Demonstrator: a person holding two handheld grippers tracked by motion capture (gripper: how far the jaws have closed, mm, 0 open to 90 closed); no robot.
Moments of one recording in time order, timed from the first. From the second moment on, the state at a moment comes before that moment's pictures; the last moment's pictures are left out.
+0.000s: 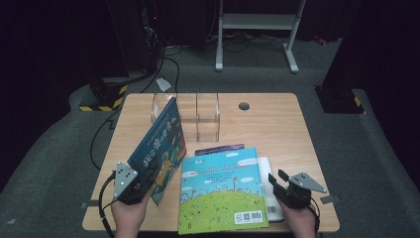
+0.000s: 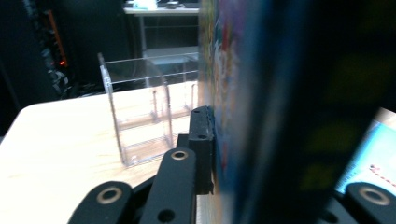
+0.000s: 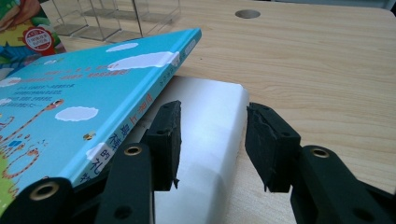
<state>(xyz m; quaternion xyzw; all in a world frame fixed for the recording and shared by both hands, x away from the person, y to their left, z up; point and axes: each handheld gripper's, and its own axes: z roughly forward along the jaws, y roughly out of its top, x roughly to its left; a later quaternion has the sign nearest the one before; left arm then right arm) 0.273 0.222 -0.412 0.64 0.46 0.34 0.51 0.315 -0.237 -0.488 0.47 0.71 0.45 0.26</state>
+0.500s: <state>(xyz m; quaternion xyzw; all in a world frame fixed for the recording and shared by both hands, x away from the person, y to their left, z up) 0.278 0.230 -0.406 0.61 0.51 0.33 0.52 0.316 -0.242 -0.485 0.48 0.69 0.47 0.25</state>
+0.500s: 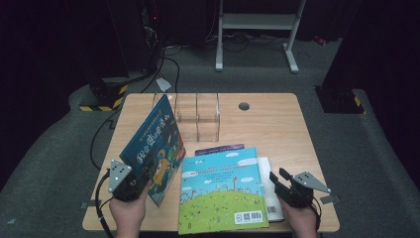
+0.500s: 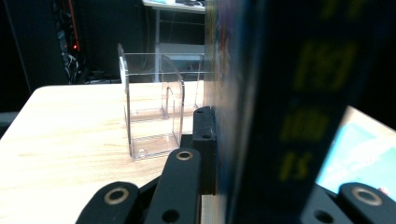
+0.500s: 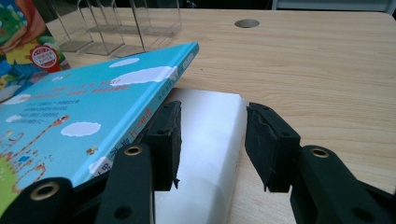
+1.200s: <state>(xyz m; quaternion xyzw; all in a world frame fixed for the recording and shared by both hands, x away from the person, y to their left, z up) 0.286 0.263 -0.378 0.59 0.52 0.36 0.50 0.314 -0.242 -0.482 0.48 0.69 0.48 0.26</state>
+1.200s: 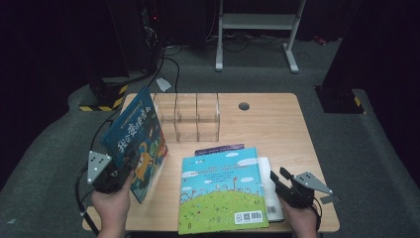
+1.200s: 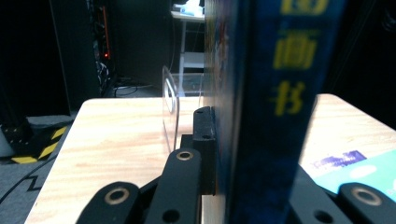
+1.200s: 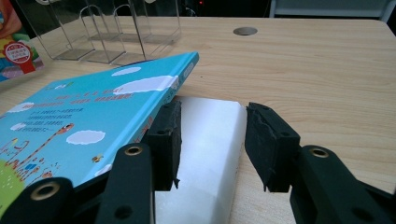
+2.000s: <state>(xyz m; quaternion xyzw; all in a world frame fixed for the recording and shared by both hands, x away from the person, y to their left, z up) 0.355 0.237 -0.368 0.58 0.52 0.39 0.49 0.314 -0.244 -0.484 0.48 0.69 0.48 0.26</state>
